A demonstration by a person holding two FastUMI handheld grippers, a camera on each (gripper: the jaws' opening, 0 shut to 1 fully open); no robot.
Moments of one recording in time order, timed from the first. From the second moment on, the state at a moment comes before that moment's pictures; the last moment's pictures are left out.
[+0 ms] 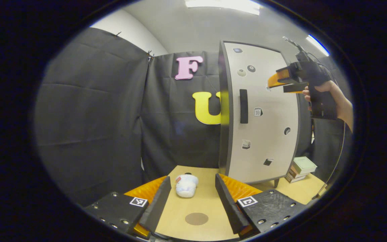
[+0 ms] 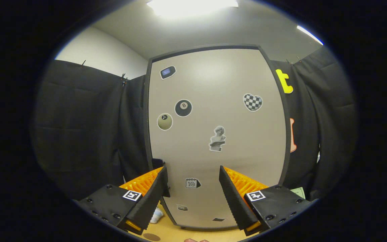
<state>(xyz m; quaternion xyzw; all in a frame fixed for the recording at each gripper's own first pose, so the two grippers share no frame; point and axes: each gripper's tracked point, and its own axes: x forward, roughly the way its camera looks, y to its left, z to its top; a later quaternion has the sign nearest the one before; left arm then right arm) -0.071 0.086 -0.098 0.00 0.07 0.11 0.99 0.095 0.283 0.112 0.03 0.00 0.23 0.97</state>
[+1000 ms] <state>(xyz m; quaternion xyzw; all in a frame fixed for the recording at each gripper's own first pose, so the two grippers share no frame) -0.120 0.147 -0.135 -0.06 0.10 0.20 0.97 0.164 0.386 0.041 0.01 0.08 0.17 0.98</state>
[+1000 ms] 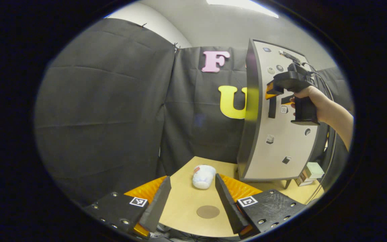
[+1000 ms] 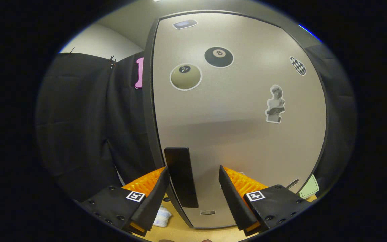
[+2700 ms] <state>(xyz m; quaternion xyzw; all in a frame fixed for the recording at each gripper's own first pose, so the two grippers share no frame) -0.125 0.051 -0.066 -0.02 0.09 0.20 0.97 0.139 0.366 0.032 -0.02 0.09 0.41 0.91</state>
